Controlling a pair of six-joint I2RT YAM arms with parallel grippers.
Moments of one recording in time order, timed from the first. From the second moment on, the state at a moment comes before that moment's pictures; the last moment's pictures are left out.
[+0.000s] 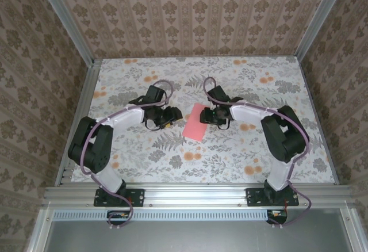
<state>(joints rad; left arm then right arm) -0.51 1.66 1.00 -0.40 0.43 -0.78 0.49 1.85 1.14 -0.41 -0.15 0.58</state>
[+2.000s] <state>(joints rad) -0.64 1.84 1.09 -0.39 0.56 -0.78 0.49 1.94 1.21 -0.41 -0.16 0.55</state>
